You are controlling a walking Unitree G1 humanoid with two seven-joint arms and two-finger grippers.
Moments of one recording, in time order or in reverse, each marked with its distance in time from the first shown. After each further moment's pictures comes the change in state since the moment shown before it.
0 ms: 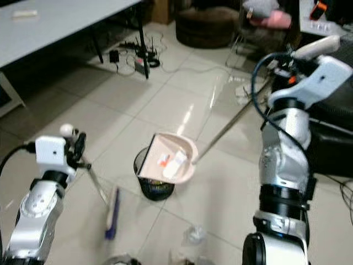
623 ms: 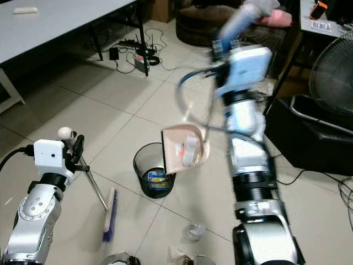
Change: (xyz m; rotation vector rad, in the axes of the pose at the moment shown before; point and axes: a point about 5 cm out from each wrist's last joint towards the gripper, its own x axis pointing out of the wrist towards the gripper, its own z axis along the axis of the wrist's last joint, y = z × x) left arm -0.003 0.000 0.000 0.008 0.000 0.002; right arm -0.009 0.096 -0.018 -0.234 -0.183 0.529
